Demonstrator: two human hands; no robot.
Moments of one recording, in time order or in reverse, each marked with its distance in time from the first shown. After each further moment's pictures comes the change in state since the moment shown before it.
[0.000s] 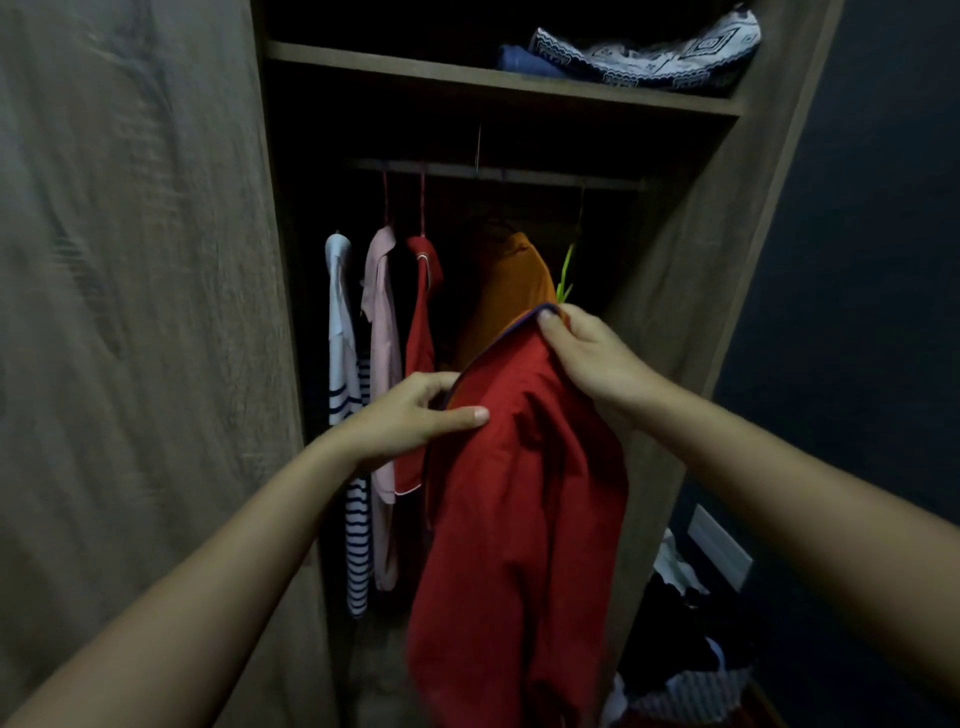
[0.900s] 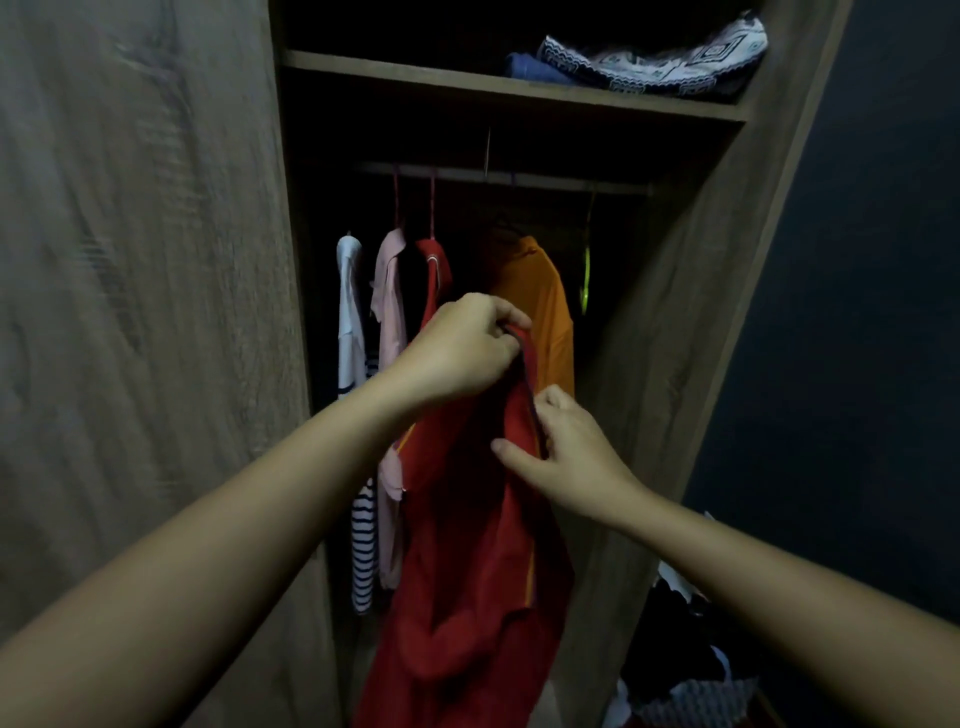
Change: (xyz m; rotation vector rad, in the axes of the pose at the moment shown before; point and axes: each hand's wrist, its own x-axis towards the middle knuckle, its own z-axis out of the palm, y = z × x) left_hand 0.020 0.075 0.026 0.483 0.376 0.027; right_hand -0.075 0.010 0.033 -0.304 -0.100 -0.135
